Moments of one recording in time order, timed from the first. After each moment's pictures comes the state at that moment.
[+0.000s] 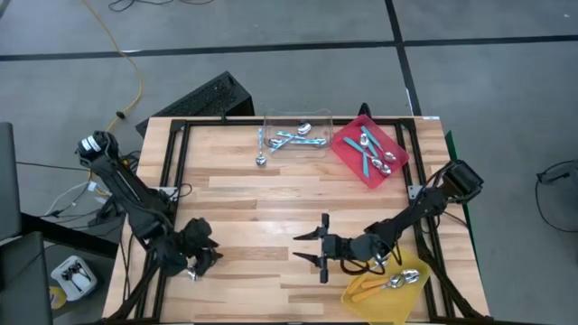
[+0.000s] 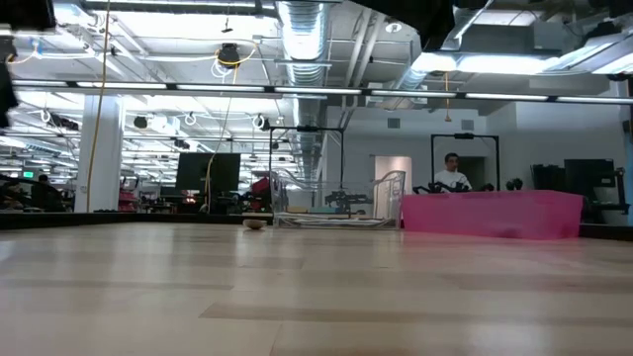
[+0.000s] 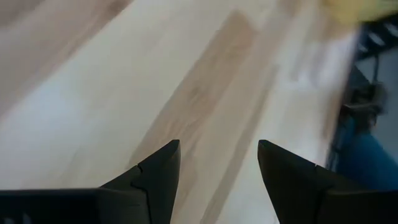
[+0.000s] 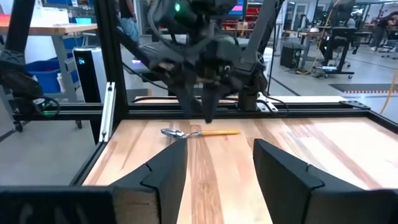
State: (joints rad) left arm -0.90 1.11 0.61 -0.53 -0.54 -1.47; right arm 0.57 1.72 0.83 0.85 0.63 0.05
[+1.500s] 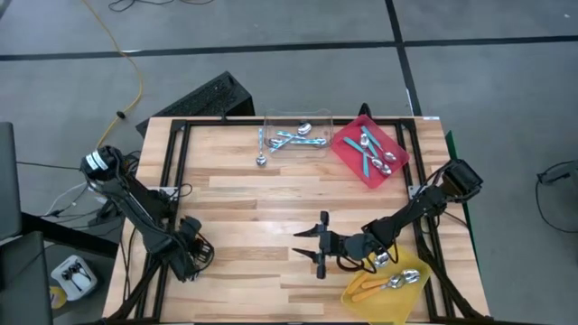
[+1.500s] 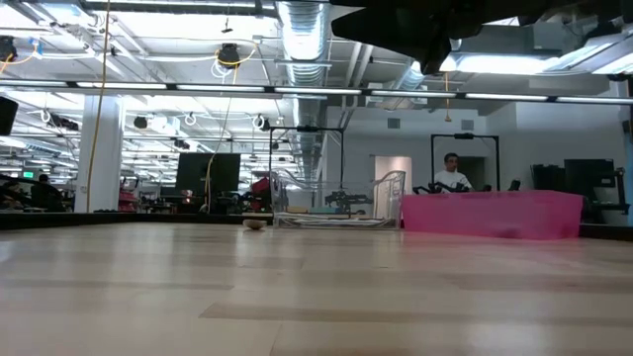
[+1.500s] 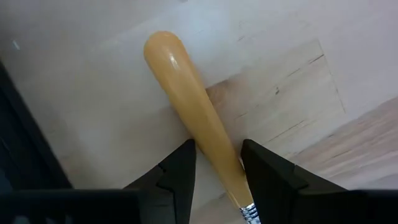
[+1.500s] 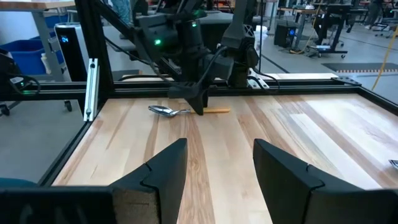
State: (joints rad) left arm -0.92 1.43 0.59 -0.84 -0.18 -2.10; right arm 0.53 1.72 0.83 0.74 0.62 0.12
